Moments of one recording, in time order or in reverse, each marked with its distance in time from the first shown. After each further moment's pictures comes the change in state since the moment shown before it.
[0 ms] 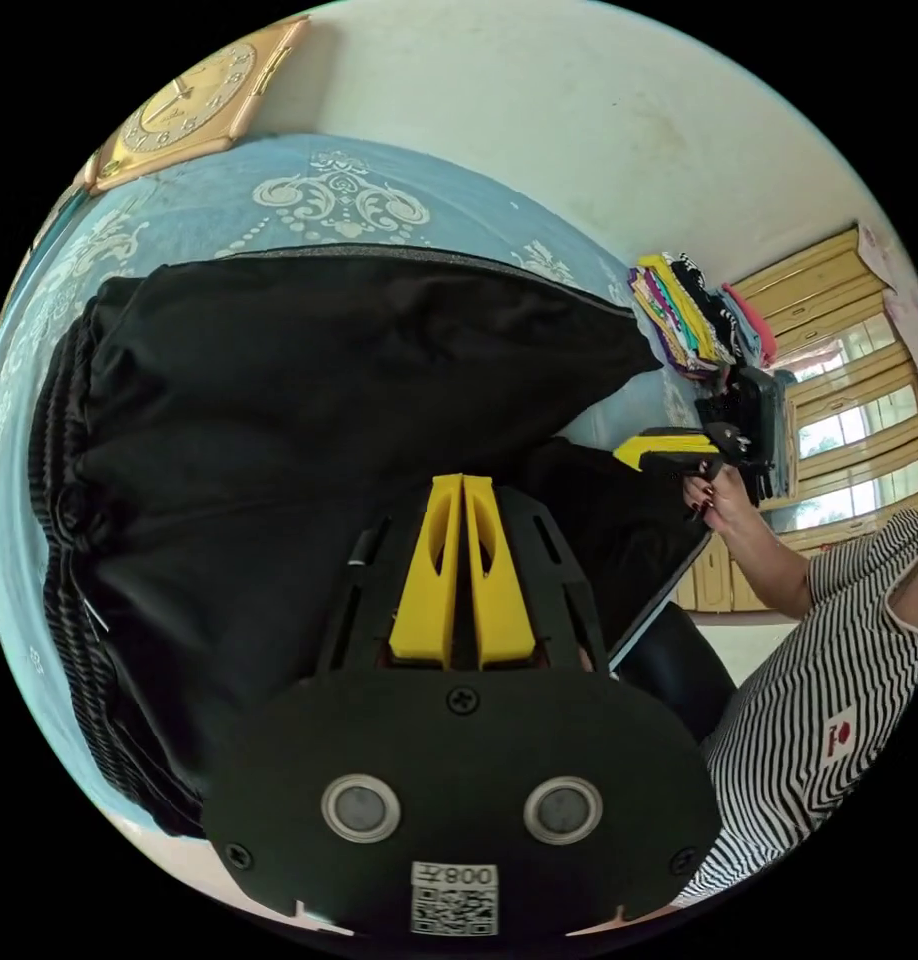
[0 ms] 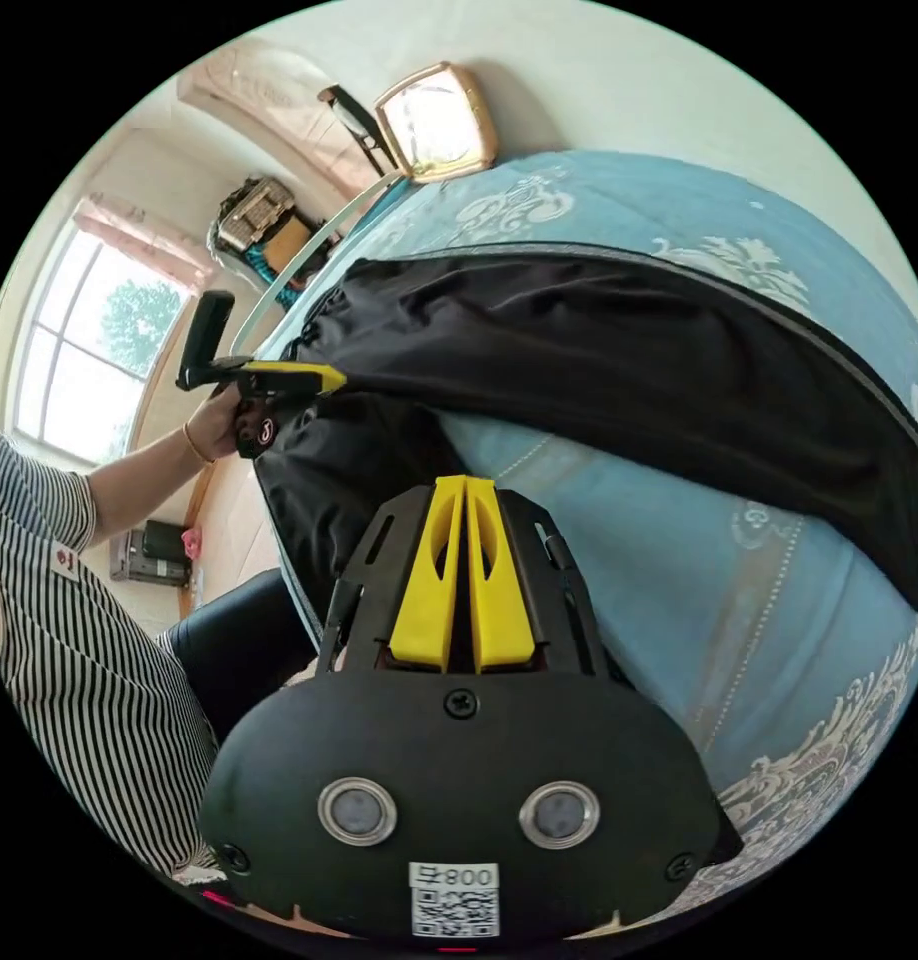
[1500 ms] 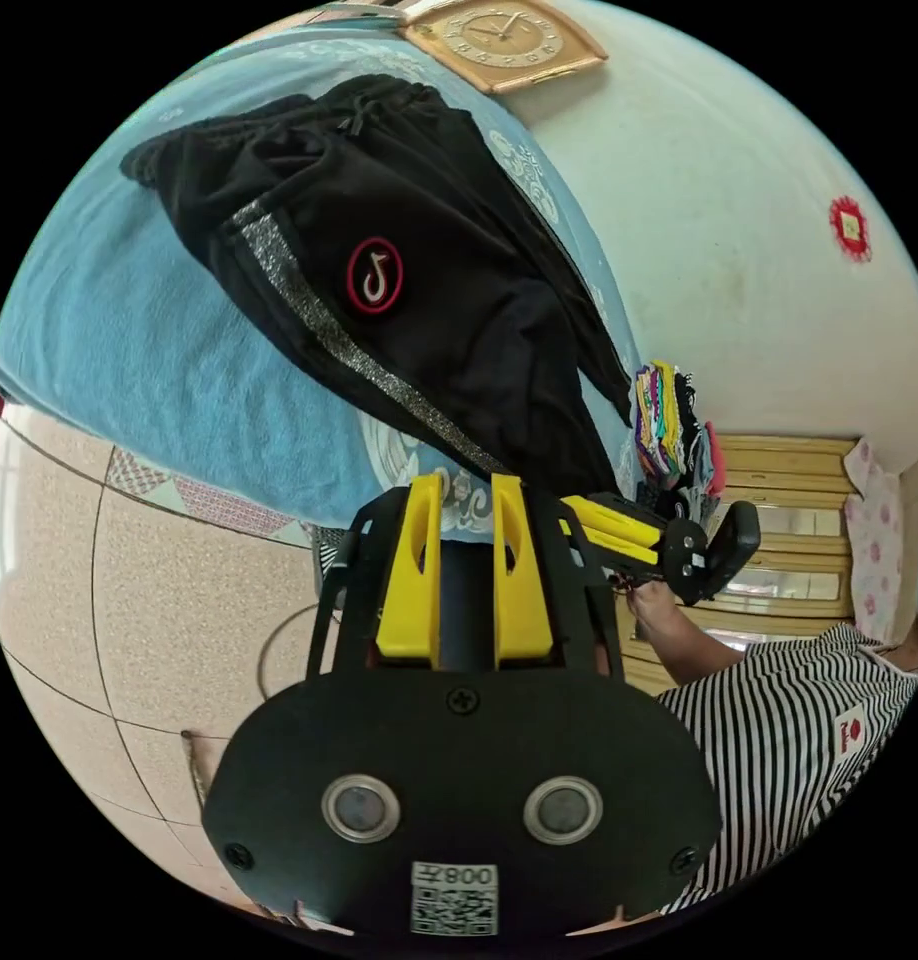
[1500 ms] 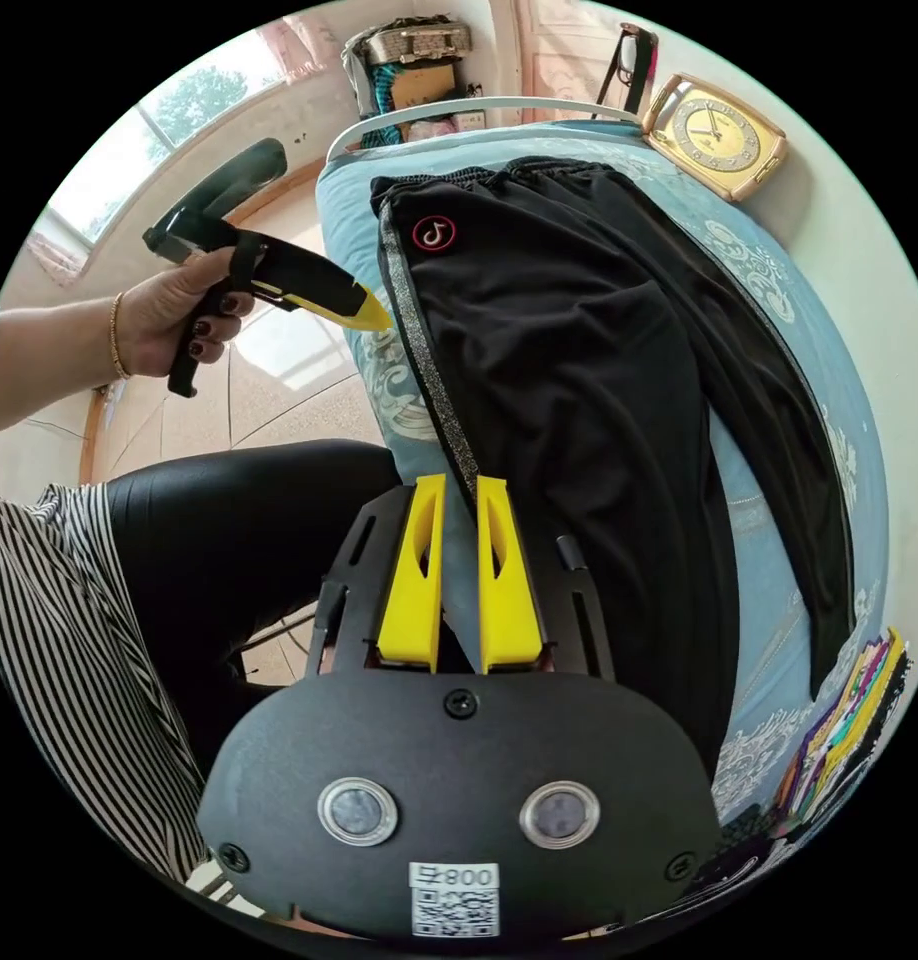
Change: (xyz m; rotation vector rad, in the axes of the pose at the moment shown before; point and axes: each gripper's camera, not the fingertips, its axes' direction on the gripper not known) left arm -0.037 0.370 -0.245 0.095 0.267 -0.538; right arm -0.127 0.212 0.351 -0.246 0.309 -0.430
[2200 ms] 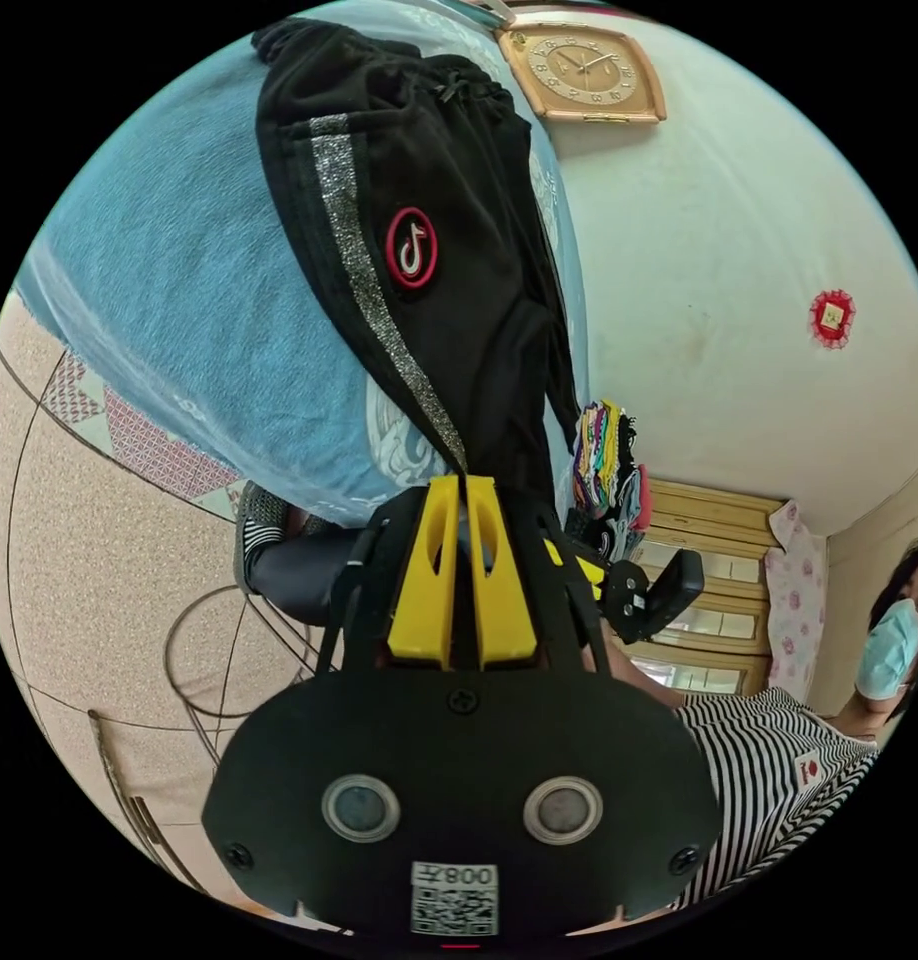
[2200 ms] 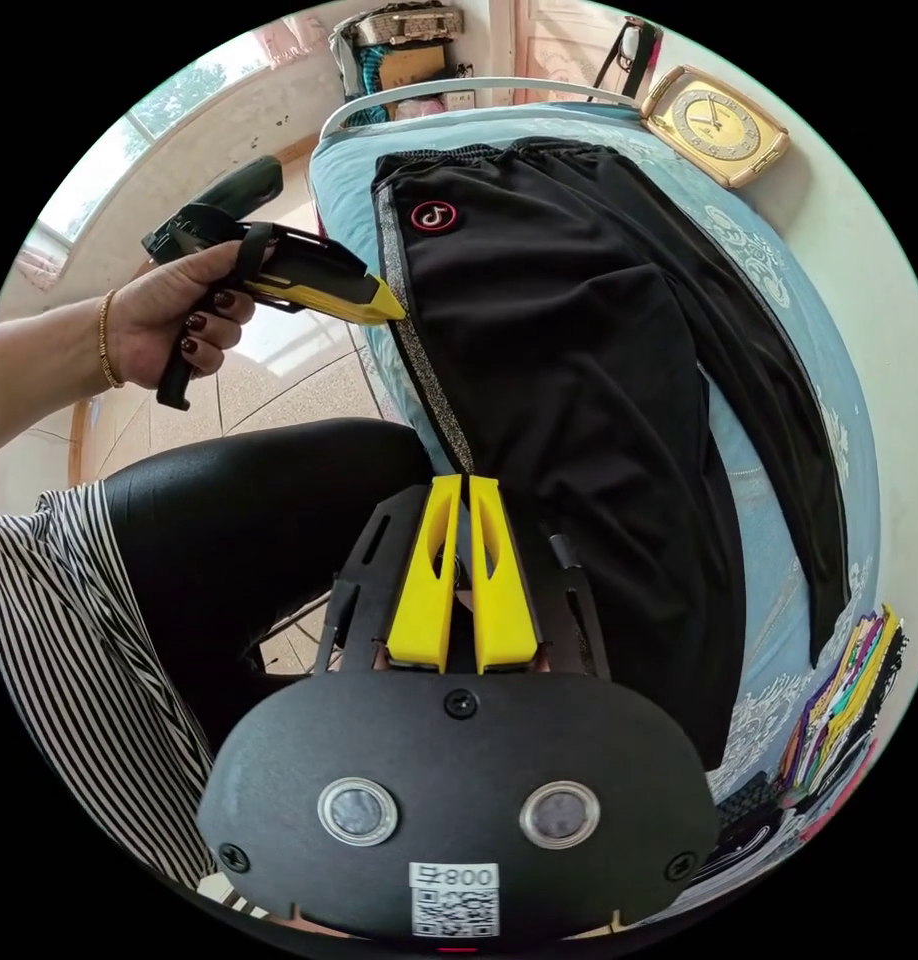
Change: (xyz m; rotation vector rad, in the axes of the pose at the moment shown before) left arm -0.053 0.047 -0.075 0.039 0.240 -0.149; right arm -0.080 0.042 0.003 -0.068 0.019 0.028
